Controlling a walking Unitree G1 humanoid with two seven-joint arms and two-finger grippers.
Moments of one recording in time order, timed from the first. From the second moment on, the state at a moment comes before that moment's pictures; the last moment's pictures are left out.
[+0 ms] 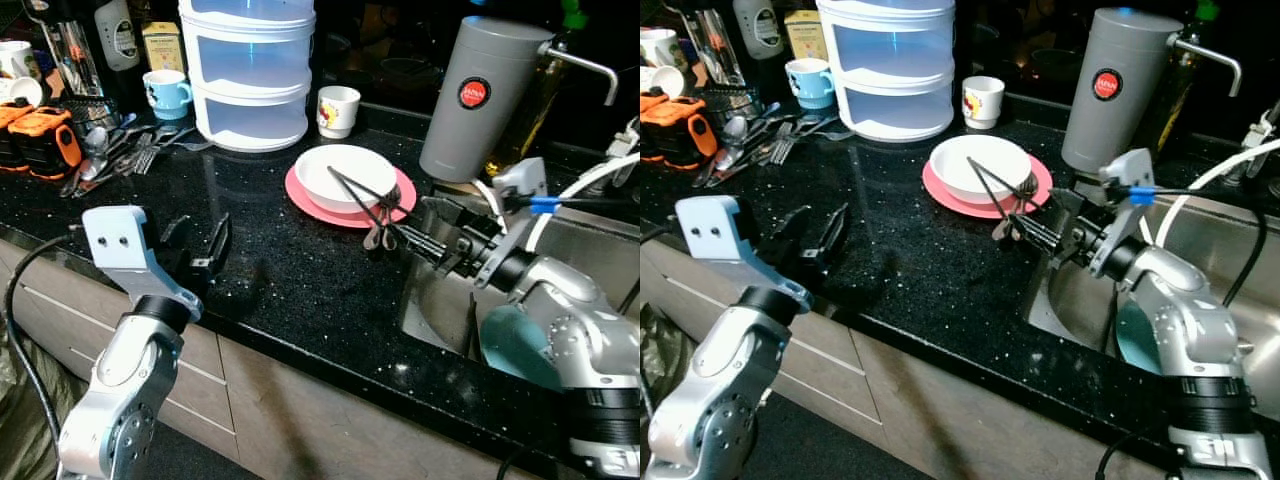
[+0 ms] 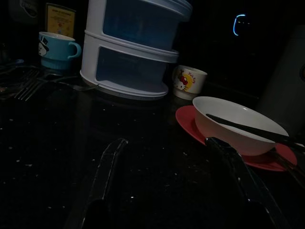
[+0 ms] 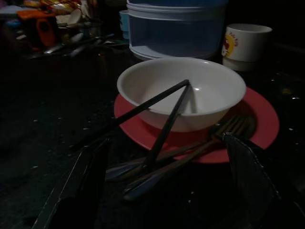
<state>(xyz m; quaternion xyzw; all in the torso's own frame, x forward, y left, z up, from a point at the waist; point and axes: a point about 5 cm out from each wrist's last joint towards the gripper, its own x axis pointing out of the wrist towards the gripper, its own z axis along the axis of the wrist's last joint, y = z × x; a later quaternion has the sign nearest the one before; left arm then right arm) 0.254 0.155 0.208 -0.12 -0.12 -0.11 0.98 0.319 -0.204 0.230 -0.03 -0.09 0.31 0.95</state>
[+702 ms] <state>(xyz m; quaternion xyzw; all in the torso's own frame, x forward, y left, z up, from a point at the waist) 0.228 0.128 0.183 -0.20 0.01 -0.30 0.93 0.324 -0.202 0.231 -0.02 -0.10 0.28 0.95</state>
